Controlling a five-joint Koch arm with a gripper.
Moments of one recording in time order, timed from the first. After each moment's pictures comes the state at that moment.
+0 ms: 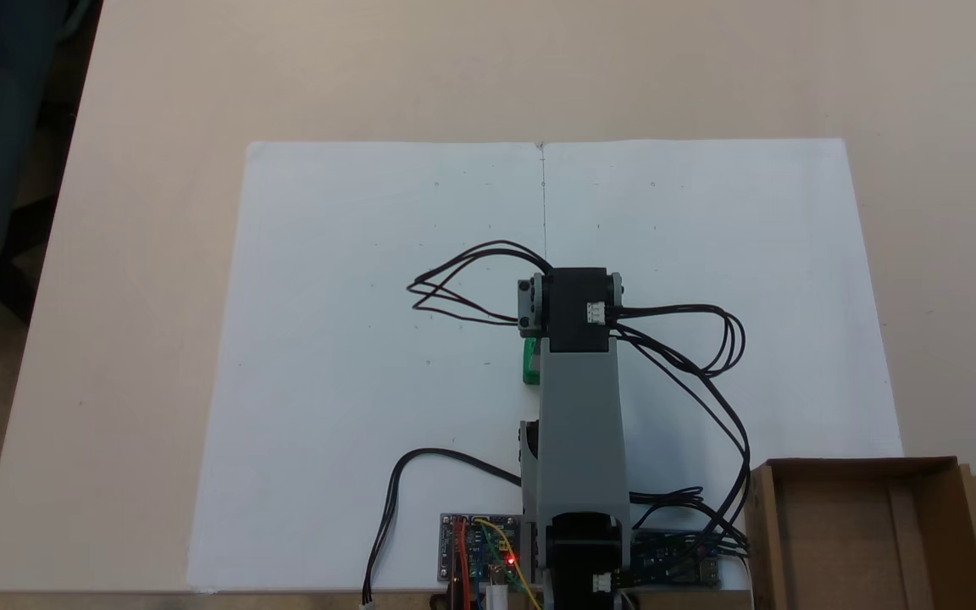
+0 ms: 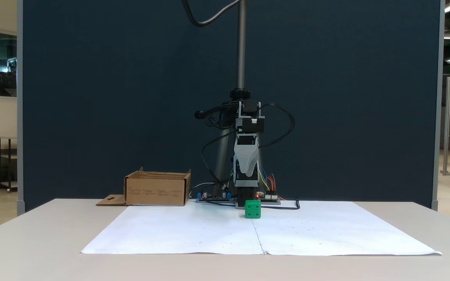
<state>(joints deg) -1.3 129.3 114.9 69.0 13.4</state>
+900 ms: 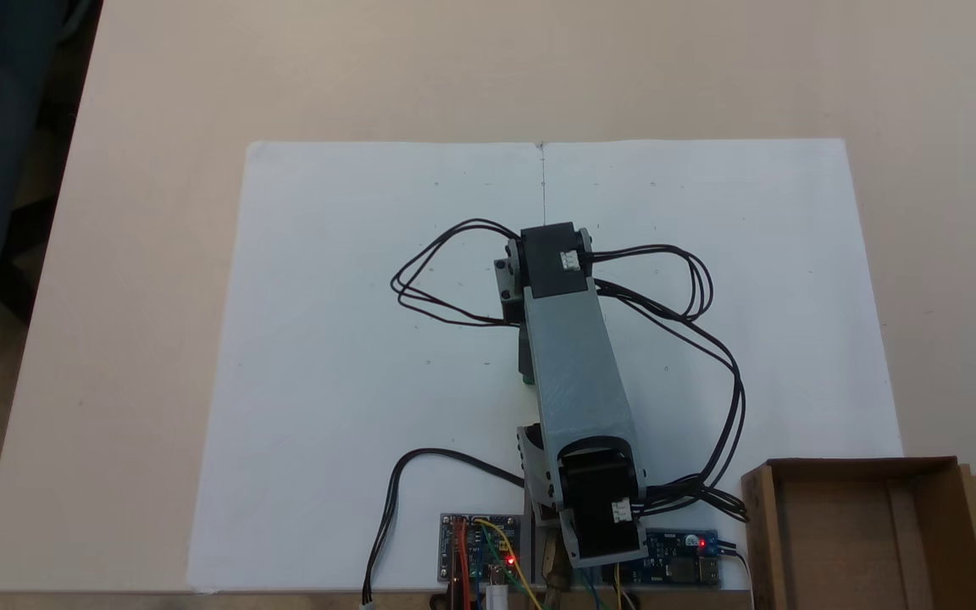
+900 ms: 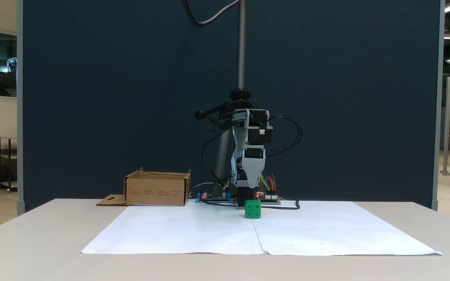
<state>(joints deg) -9.9 114.9 116.3 68.9 13.4</state>
